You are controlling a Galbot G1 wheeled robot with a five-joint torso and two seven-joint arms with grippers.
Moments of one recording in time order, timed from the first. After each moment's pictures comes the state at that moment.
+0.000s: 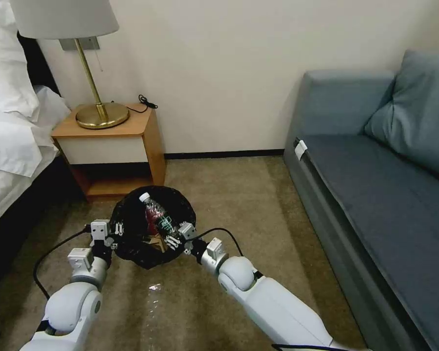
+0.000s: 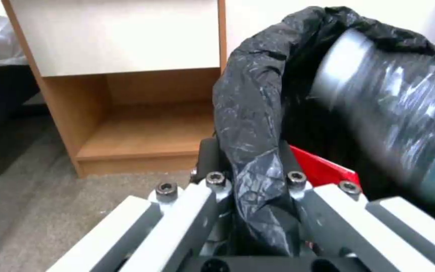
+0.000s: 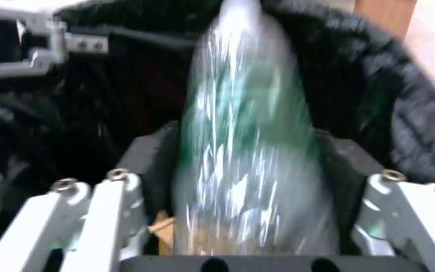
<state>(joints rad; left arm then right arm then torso) 1.39 -1.16 -0.62 -1.88 -0.37 0.12 -0.05 -0.77 1.38 -0.31 1.38 0.32 0.11 -0.16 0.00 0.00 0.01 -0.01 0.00</state>
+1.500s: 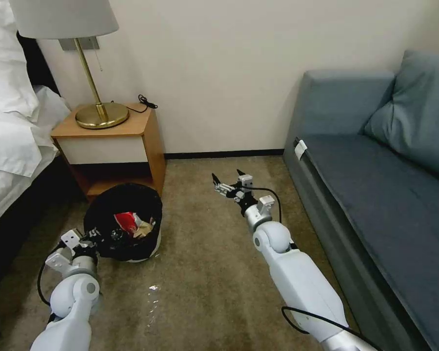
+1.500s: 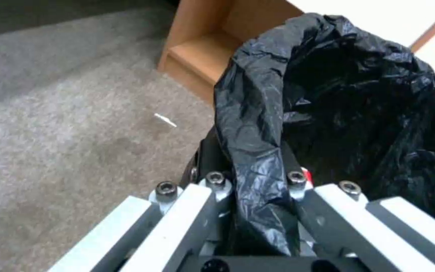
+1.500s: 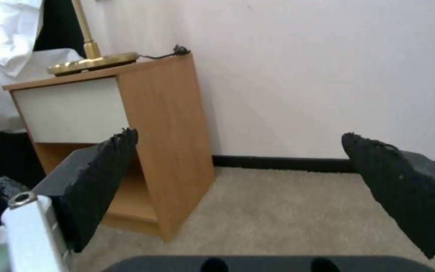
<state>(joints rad) 1.24 -1.28 -0.73 -1.64 -0.81 0.14 -0.29 -0.79 1.41 0.12 1.38 0.41 0.06 -0.09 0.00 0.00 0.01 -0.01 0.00</state>
